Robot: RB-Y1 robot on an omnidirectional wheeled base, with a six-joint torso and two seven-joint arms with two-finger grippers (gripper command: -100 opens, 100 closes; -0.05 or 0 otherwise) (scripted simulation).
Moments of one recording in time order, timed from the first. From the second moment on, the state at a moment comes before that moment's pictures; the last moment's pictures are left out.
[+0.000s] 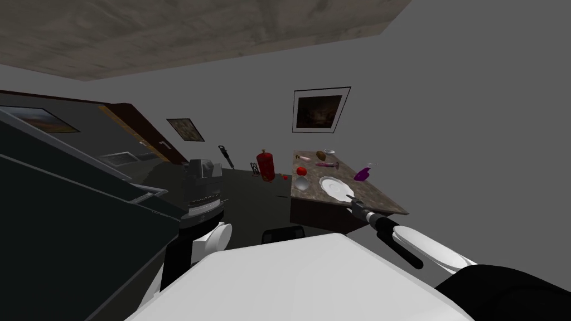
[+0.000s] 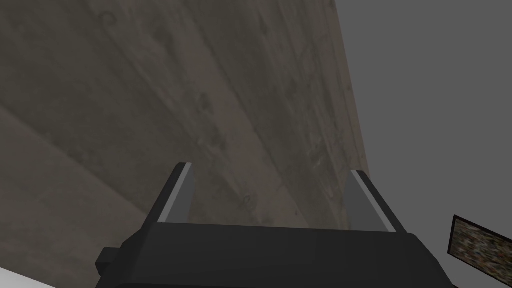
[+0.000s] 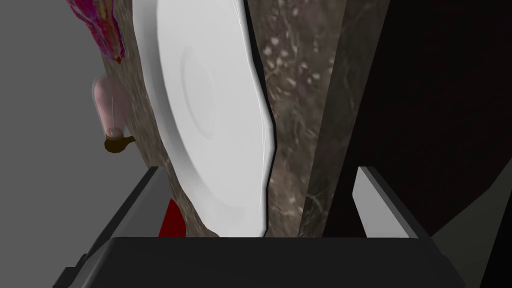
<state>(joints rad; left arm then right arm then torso) 0.50 0.04 0.00 -2.39 0.08 -0.52 -0.17 0.74 -0.99 -0.07 -1.70 1.10 -0.04 1.03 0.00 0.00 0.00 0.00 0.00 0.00</state>
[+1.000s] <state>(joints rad) 0.50 0.04 0.00 -2.39 0.08 -0.52 -0.17 0.68 -0.95 -0.06 -1.60 1.11 -0.08 1.04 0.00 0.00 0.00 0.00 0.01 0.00</state>
